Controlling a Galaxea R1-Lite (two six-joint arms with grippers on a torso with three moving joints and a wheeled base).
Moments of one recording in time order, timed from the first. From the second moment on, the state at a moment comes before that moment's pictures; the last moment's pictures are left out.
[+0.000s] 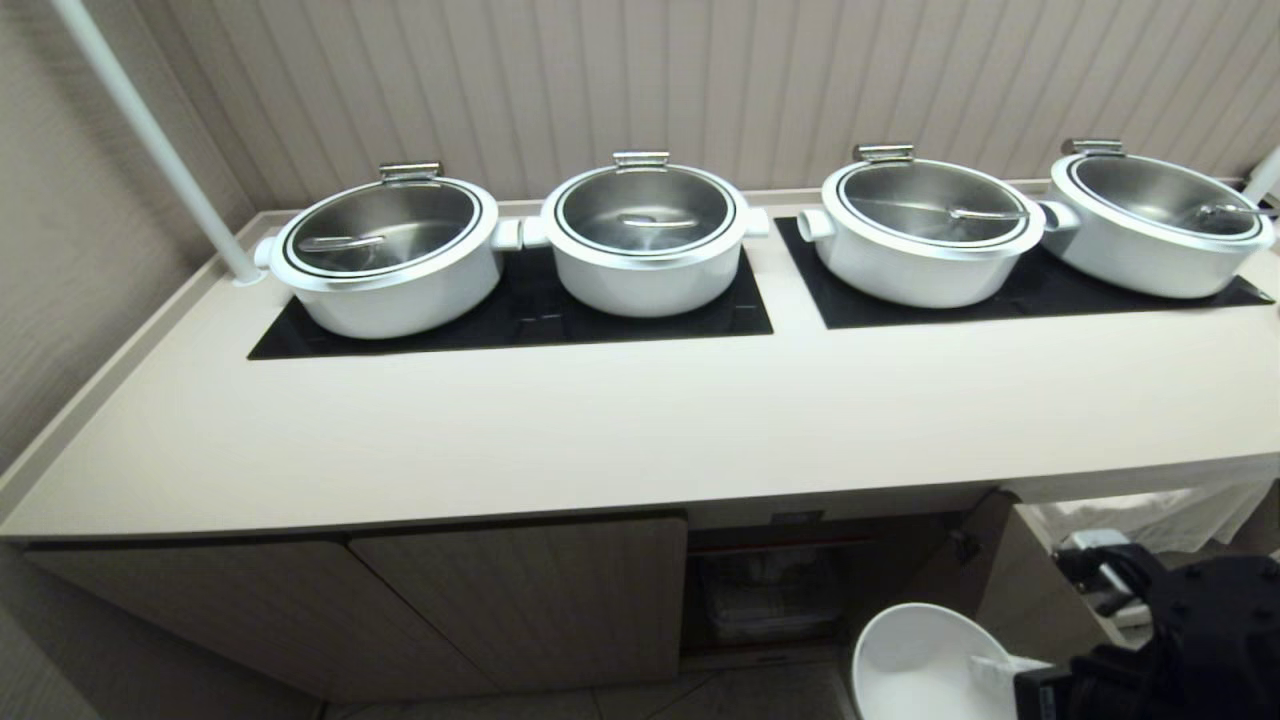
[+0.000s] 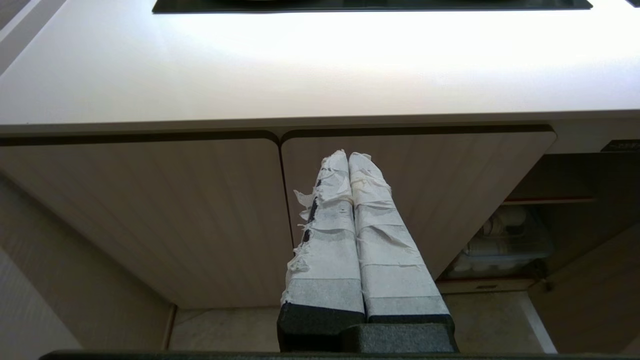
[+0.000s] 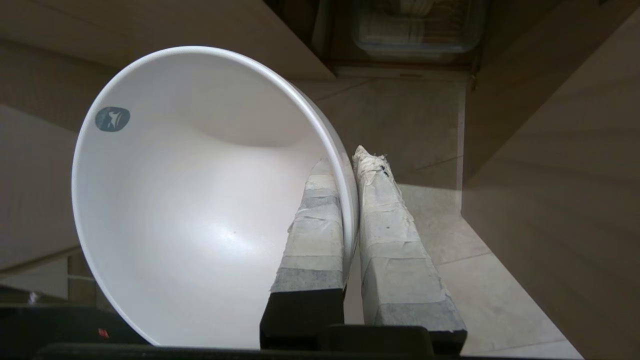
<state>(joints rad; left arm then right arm) 0.00 0.00 0.00 0.00 0.01 -0.03 0.64 1.36 -0.27 -0.39 -0.21 0.43</state>
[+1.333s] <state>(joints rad) 0.00 0.00 0.00 0.00 0.01 -0.03 0.46 1.69 -0.81 -0.14 -0.21 0.63</state>
